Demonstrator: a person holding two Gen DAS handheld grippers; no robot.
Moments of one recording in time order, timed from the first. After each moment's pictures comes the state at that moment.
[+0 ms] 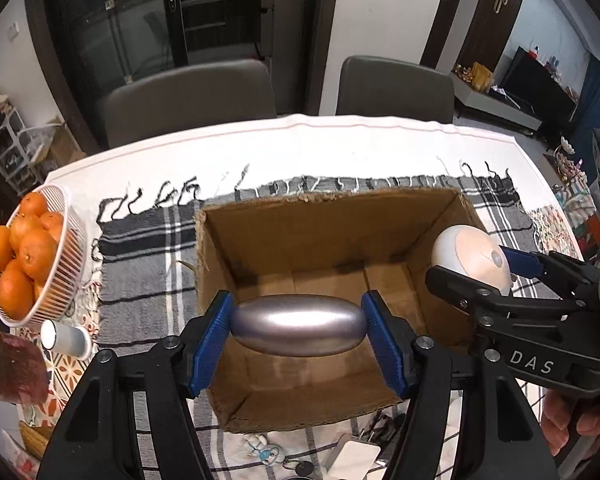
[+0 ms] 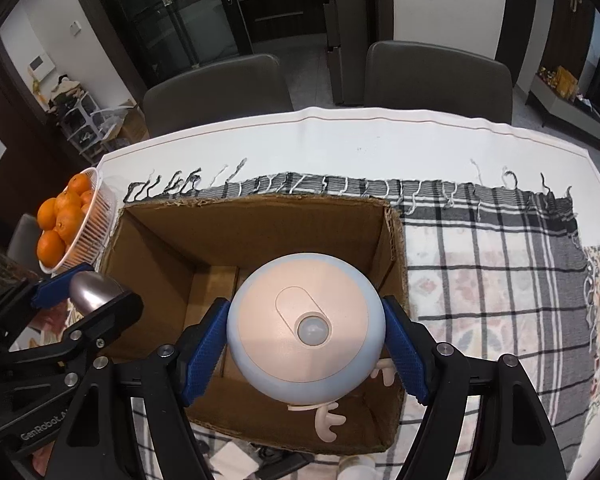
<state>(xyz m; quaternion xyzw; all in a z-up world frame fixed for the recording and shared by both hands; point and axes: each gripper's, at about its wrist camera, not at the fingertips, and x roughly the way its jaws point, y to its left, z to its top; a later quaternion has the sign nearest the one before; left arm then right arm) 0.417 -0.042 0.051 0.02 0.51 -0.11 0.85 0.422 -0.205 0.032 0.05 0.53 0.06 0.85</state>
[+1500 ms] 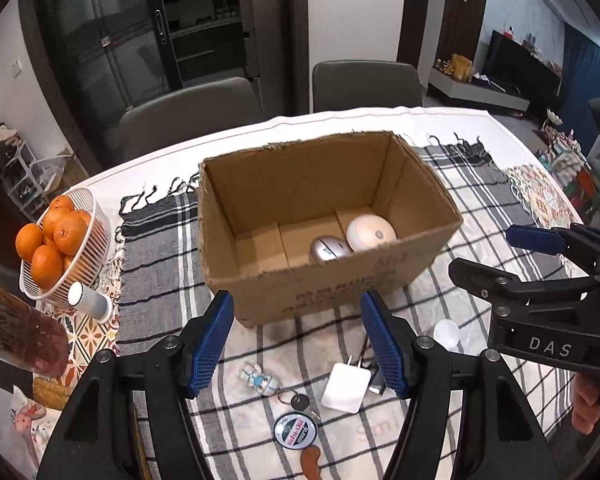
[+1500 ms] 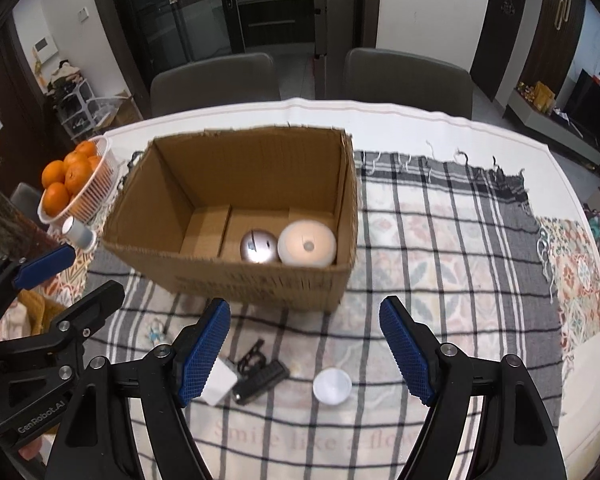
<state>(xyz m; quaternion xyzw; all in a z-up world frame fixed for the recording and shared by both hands) 0.297 -0.056 0.073 0.08 0.47 -0.12 0.87 0.312 -0.214 0.056 0.01 0.51 0.03 0.86</state>
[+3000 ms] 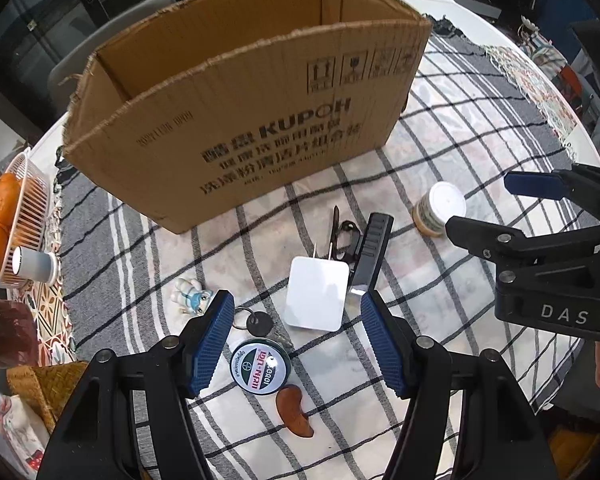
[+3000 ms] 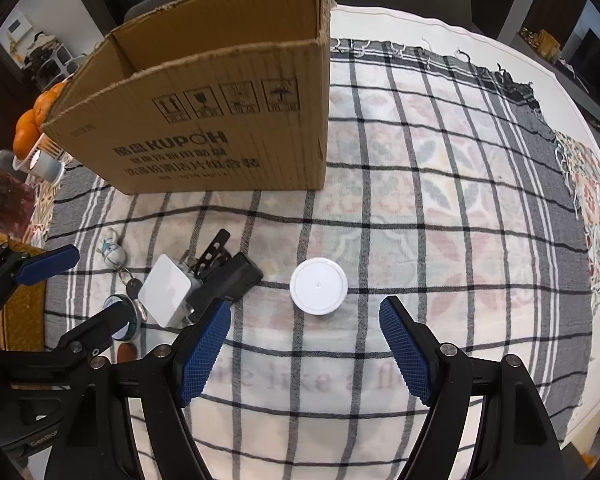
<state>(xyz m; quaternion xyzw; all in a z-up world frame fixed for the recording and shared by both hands) 0.268 -0.089 -0.029 0.16 0.59 -0.17 0.77 0.272 -0.228 -0.037 0.03 0.61 0.02 0.79</state>
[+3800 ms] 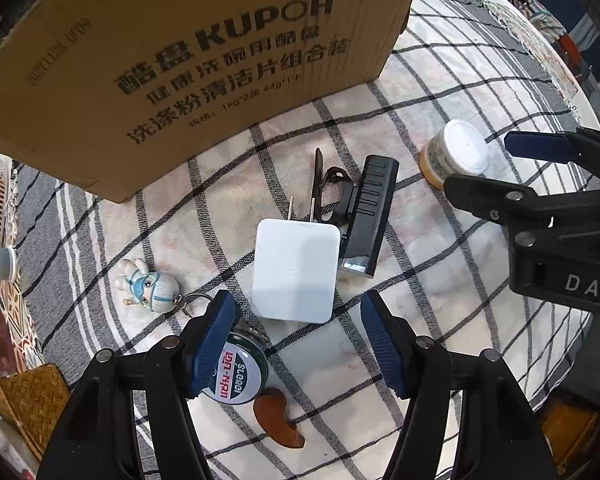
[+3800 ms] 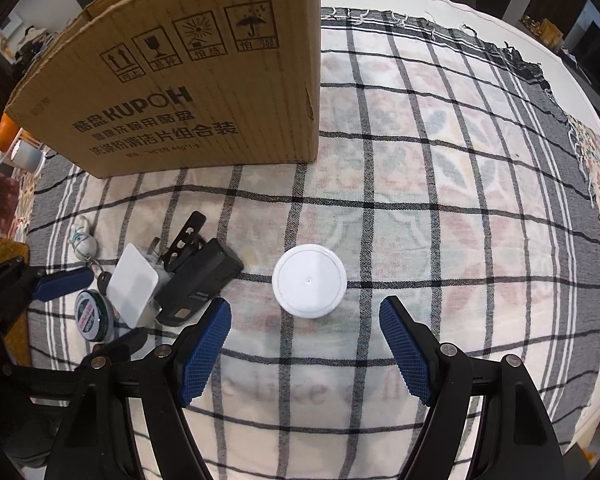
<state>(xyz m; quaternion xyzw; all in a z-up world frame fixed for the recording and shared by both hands) 0.274 -0.098 -0.084 0.17 0.64 -0.20 0.72 0.282 -0.233 -0.073 0.03 0.63 0.01 0.77</state>
